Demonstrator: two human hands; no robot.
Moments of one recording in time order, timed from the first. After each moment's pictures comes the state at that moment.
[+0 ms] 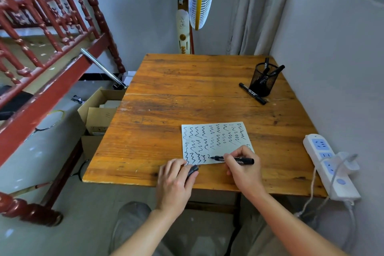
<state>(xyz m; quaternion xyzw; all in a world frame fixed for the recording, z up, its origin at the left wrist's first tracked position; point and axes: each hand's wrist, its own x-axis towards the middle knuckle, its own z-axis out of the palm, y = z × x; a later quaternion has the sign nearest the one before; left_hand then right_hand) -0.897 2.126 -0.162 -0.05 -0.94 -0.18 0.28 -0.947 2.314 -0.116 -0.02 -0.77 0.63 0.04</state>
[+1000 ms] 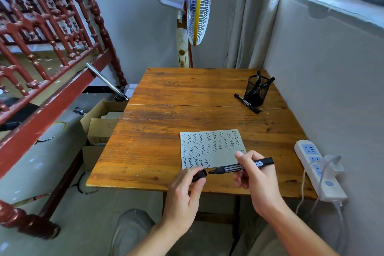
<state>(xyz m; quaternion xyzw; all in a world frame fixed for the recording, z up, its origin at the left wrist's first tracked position) -0.860 2.160 -0.097 -0.09 -0.84 -0.50 0.21 -0.903 2.333 -0.045 -0.02 -0.63 0.77 -0.01</state>
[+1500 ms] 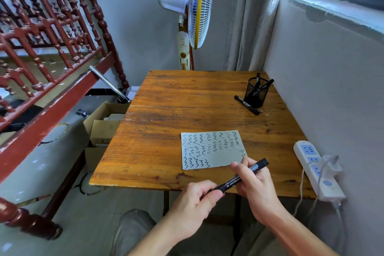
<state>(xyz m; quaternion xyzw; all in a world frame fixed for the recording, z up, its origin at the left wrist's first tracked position) -0.844 2.171 -0.060 -0.11 -0.82 -0.56 -0.05 -0.889 2.334 -0.046 0.03 -0.65 0.76 -0.04</state>
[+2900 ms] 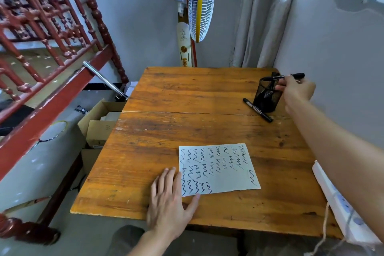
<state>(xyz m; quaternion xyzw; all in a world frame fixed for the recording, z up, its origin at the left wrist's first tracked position) -0.922 2.127 -0.135 0.05 -1.00 -0.07 0.04 -1.210 2.403 -0.015 -0.23 -0.67 0.68 0.18</state>
